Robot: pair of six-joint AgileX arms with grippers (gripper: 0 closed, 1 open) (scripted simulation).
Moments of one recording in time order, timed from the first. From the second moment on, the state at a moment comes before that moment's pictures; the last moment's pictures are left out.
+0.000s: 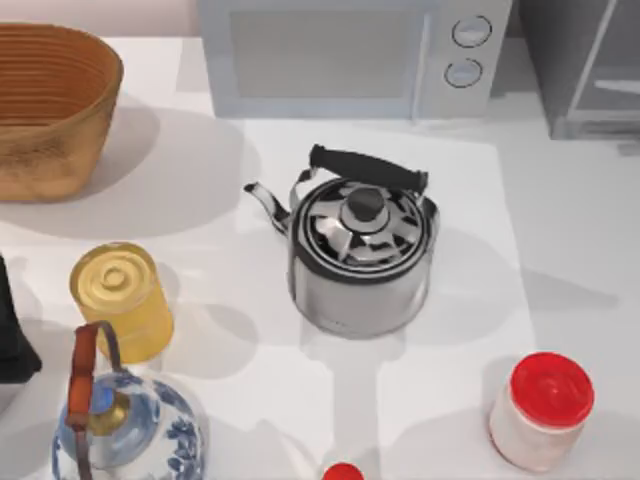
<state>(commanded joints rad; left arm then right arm) 0.00 0.00 0.00 0.00 0.00 0.00 -0.28 2.12 0.99 1.12 -0.25 0.01</state>
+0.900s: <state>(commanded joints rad) 0.00 0.00 0.00 0.00 0.00 0.00 -0.23 2.34 1.41 0.93 -0.22 0.01</state>
